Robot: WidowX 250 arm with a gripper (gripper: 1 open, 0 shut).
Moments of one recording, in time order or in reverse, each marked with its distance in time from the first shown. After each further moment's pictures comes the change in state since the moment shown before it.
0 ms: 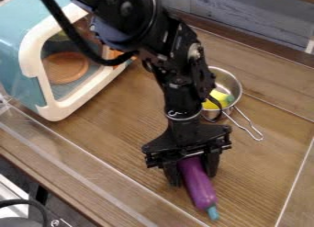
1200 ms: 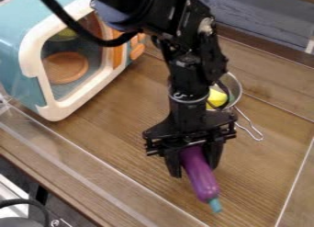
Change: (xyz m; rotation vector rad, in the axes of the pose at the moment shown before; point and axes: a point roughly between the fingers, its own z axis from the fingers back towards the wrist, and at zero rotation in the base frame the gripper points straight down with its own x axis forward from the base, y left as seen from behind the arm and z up) arm -0.009 -0.006 0.025 0.051 0.006 0.004
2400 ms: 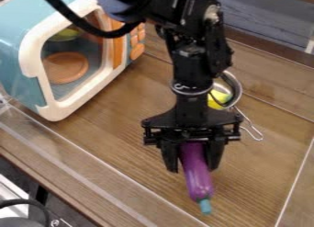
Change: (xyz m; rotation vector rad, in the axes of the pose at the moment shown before) arm 0.000 0.005 0.012 0.021 0.025 -0.170
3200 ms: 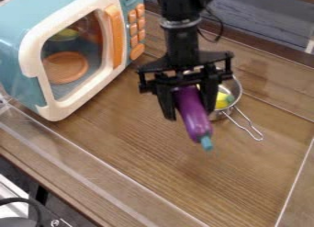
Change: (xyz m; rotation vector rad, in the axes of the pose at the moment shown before) arm 0.041 0.001 0.048 -0.069 0.024 0.093
